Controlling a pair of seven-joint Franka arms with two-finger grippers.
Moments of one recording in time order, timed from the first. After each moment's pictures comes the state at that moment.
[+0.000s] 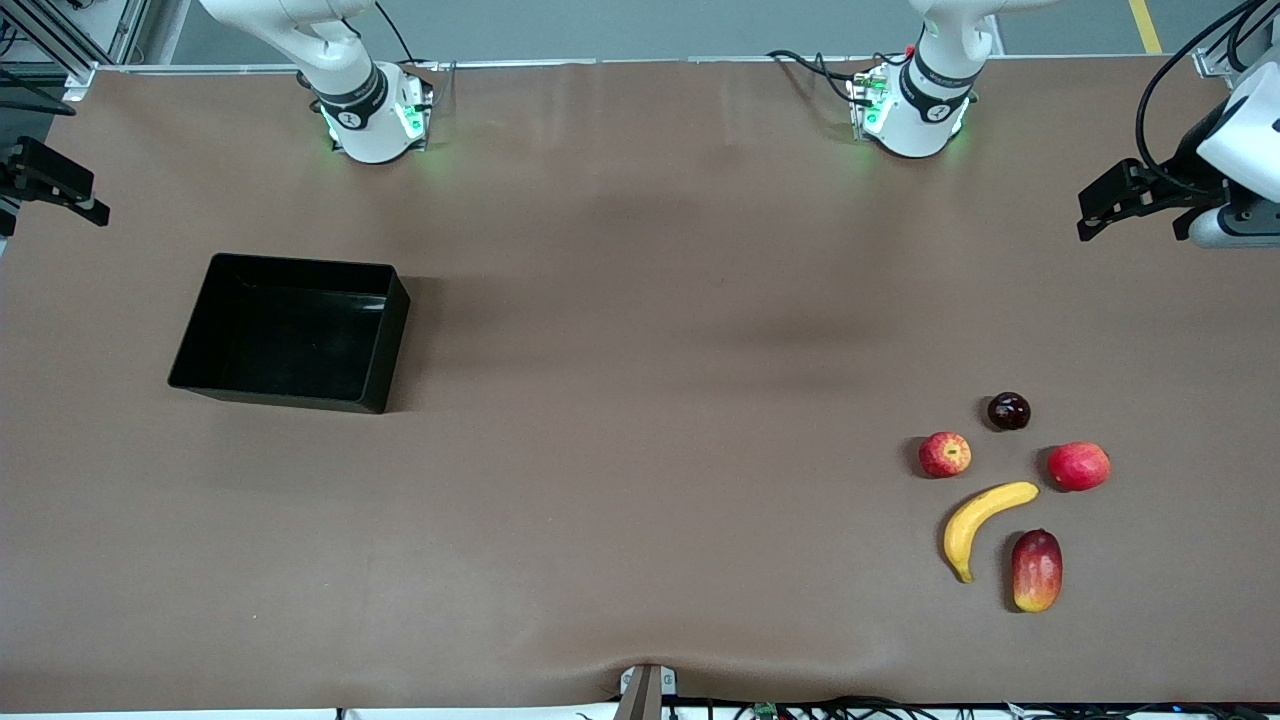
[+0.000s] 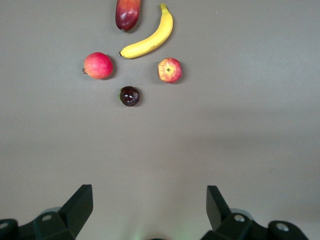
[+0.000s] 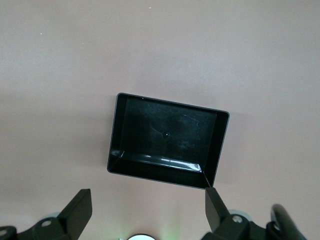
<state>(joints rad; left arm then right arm) 0.11 -0.06 -0.19 -1.58 0.01 1.50 -0.06 0.12 -0.05 -0.20 -1.50 0.02 1.42 -0.17</state>
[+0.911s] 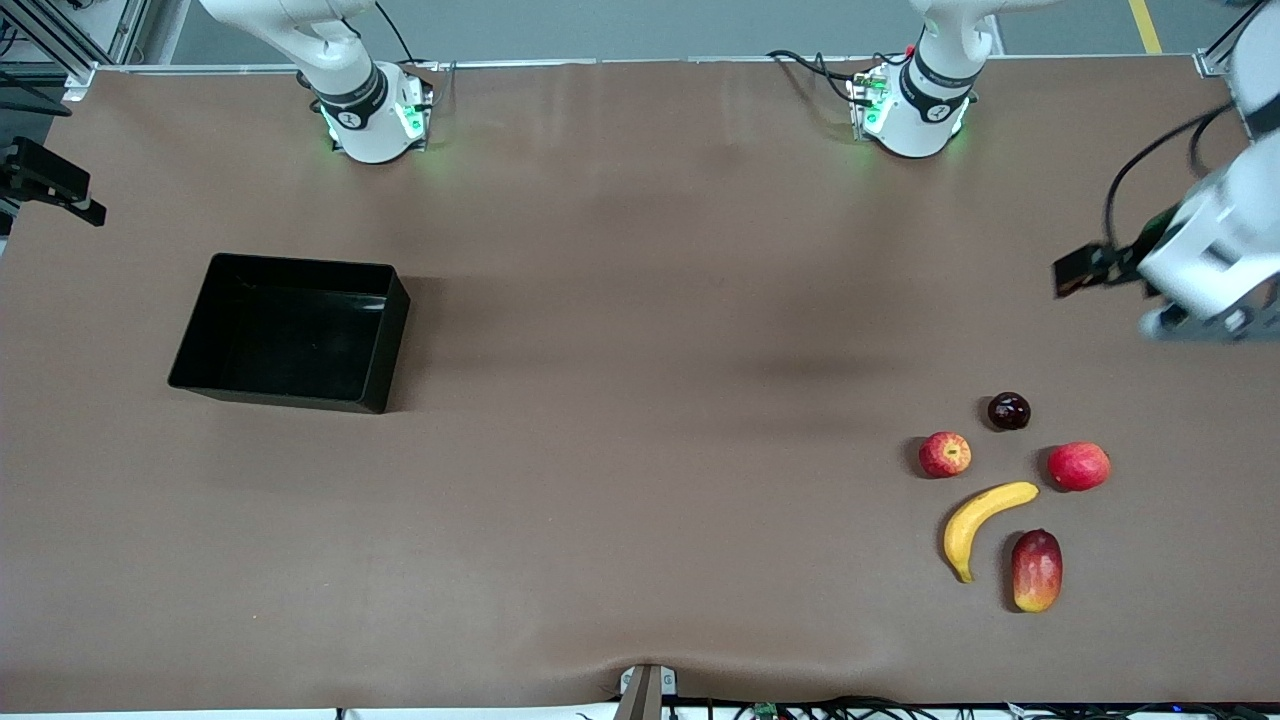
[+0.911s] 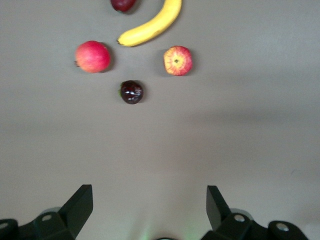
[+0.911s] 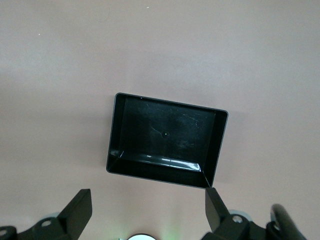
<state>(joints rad) 0.08 0.16 -0.19 -1.54 0.07 1.54 -0.07 0.11 -0.05 -0.21 -1.50 0.02 1.42 -0.17</state>
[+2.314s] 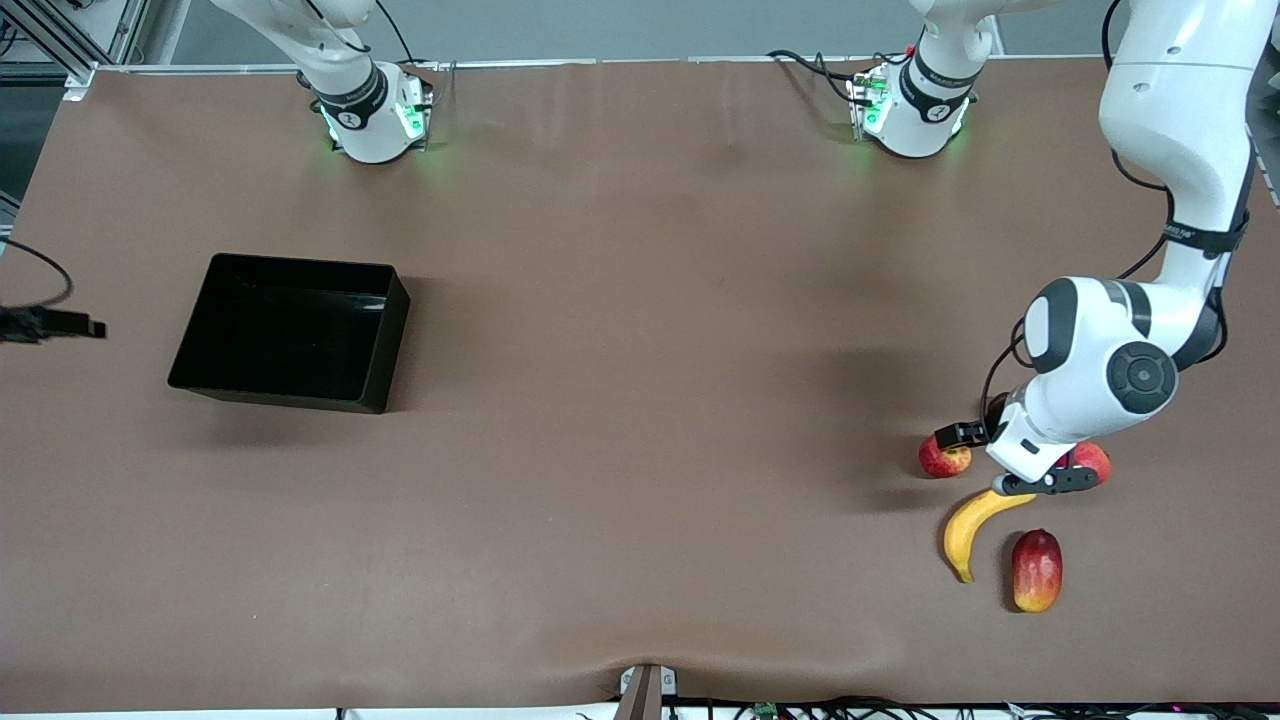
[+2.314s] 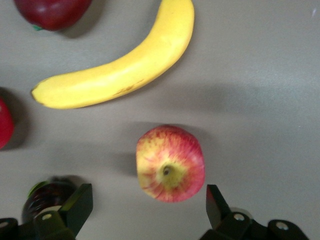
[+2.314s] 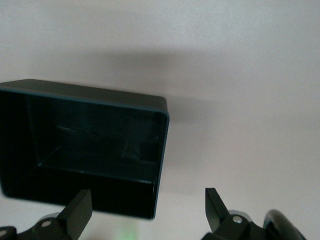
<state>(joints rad) 0.12 0.55 -0.19 -1.78 0.10 2.31 -0.21 -0.19 0.38 -0.22 -1.56 0.05 1.65 -0.46</state>
